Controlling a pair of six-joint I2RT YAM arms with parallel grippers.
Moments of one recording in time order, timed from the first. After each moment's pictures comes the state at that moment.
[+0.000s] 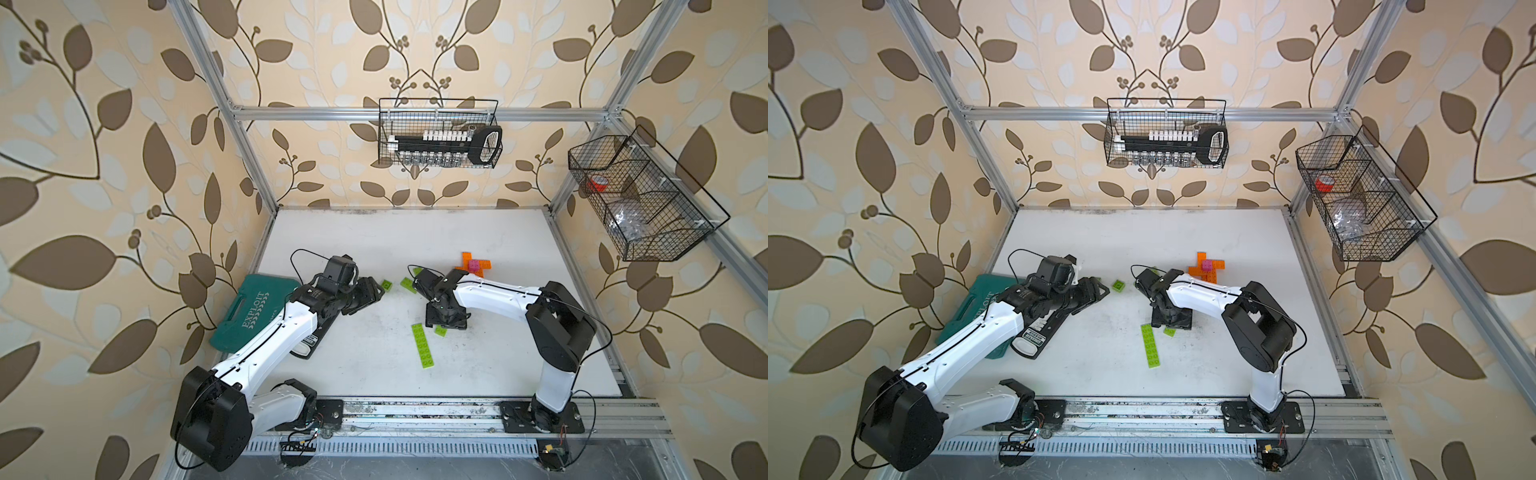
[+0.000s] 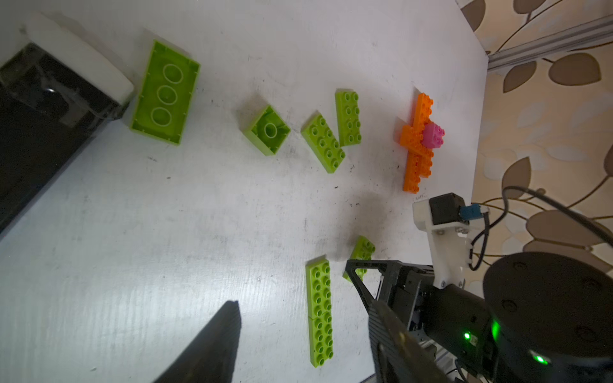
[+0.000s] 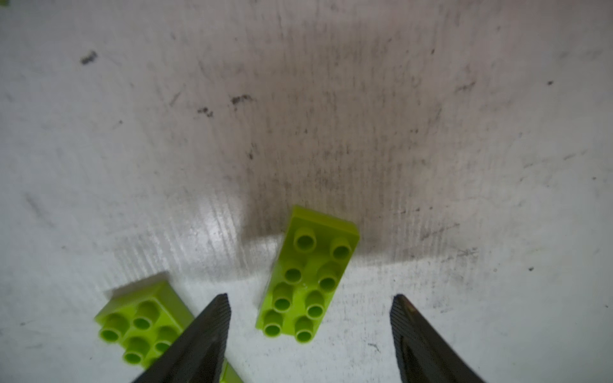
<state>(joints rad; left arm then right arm) -0.39 1.15 0.81 -0.50 0.29 -0.82 0.78 1.87 1.25 -0.95 0.15 0.95</state>
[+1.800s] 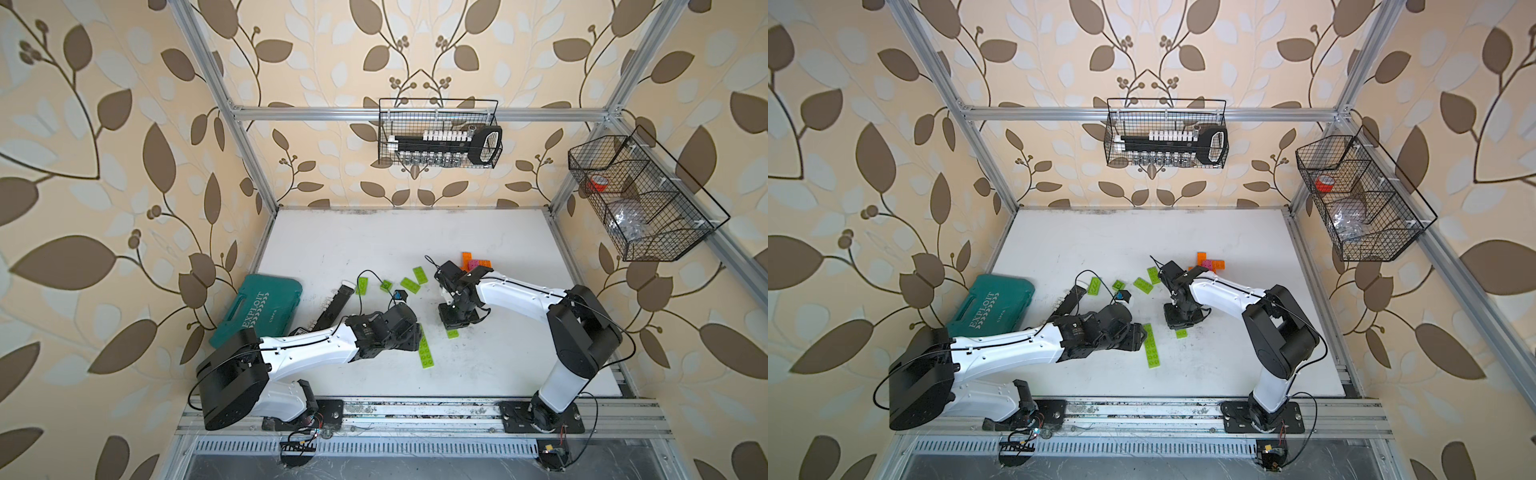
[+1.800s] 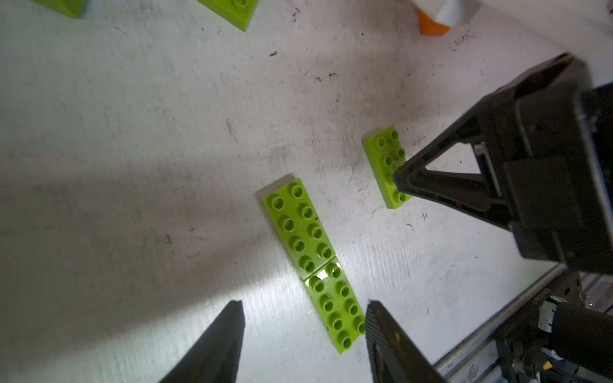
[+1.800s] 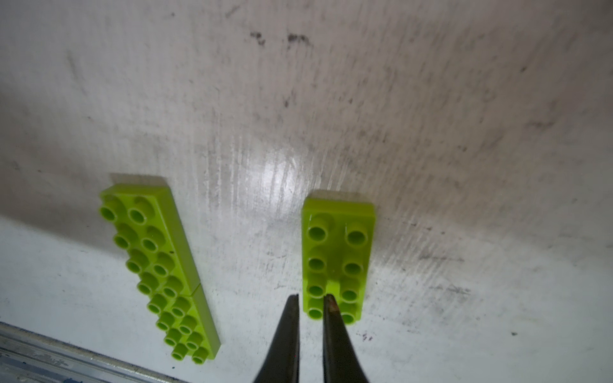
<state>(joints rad) -0.99 1.33 0.71 -0.29 -0.09 -0.84 0.63 1.75 1.12 -0.88 -0.09 0.47</state>
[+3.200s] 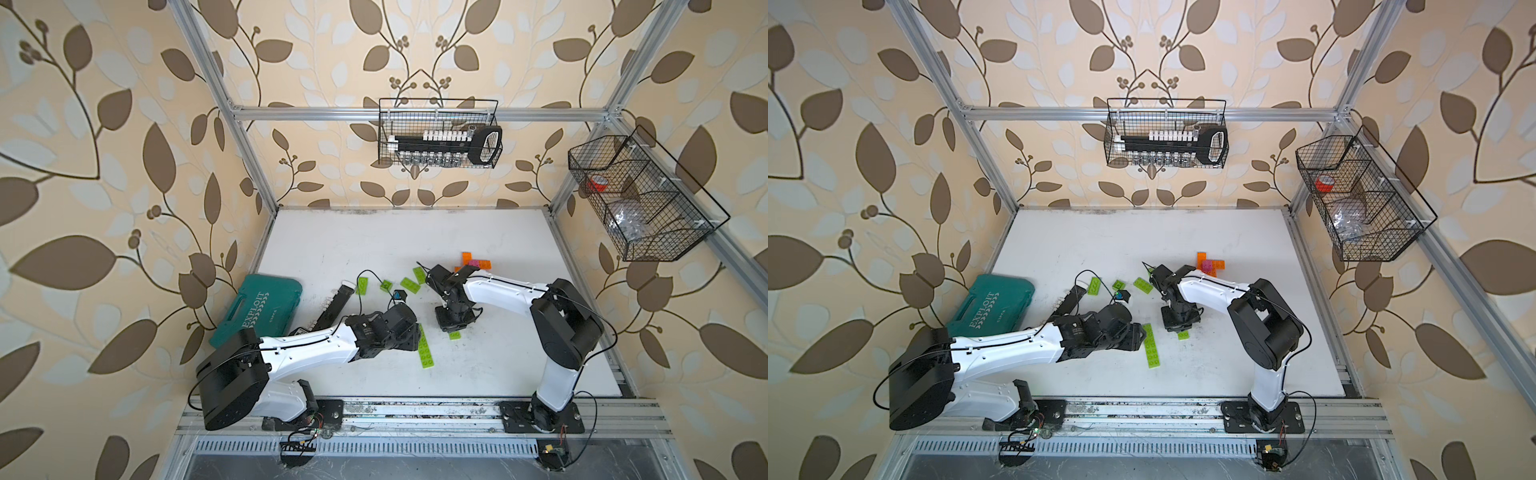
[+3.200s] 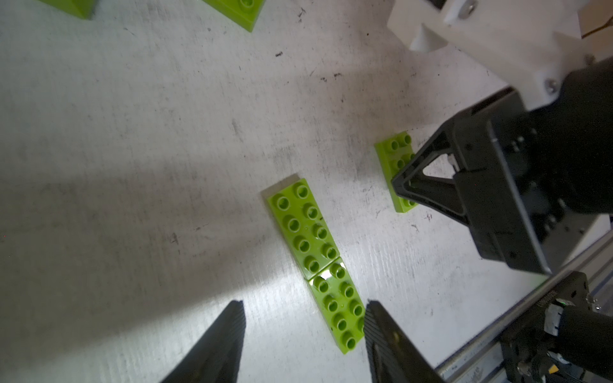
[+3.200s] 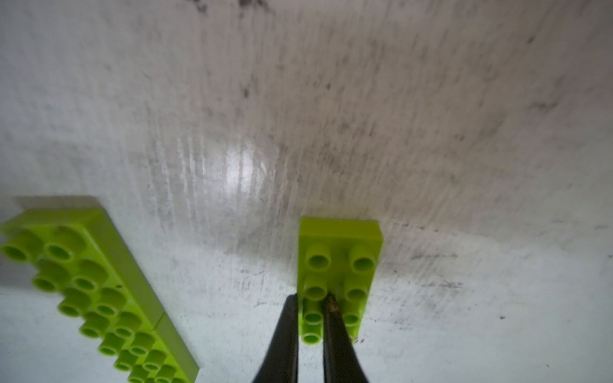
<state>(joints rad) -0.99 1.33 0.71 -0.30 -0.09 -0.84 0.68 1.84 1.19 -0.97 0.00 0.53</state>
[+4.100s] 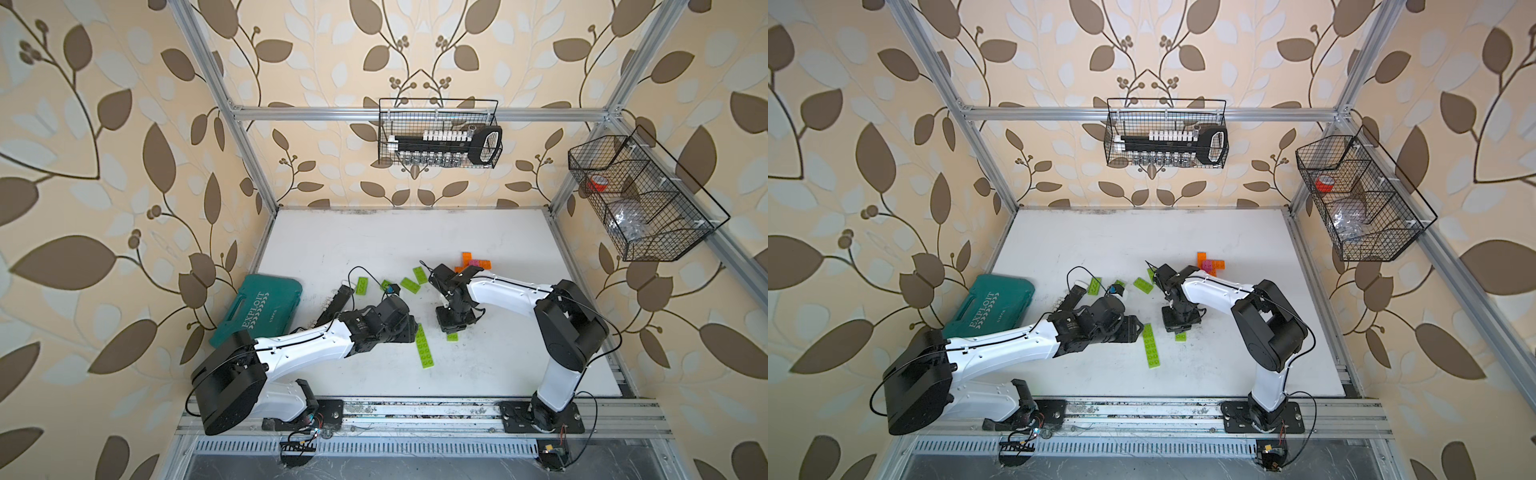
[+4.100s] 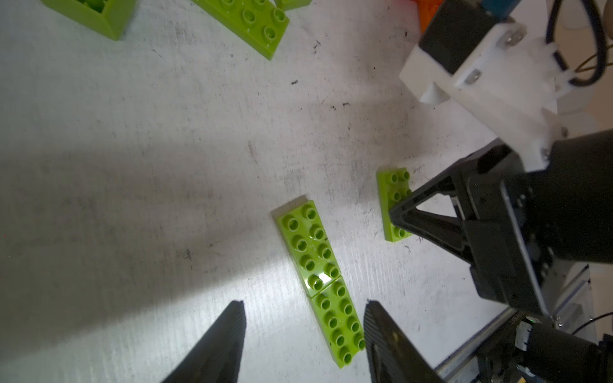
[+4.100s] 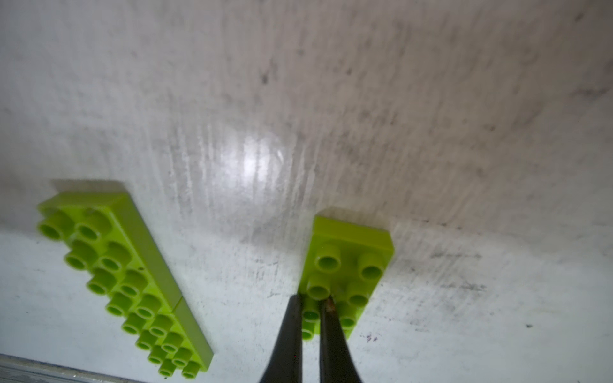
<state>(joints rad) -0.89 1.30 0.68 -0.25 -0.02 -0.86 0.68 1.81 1.16 -0.94 -0.07 0.50</state>
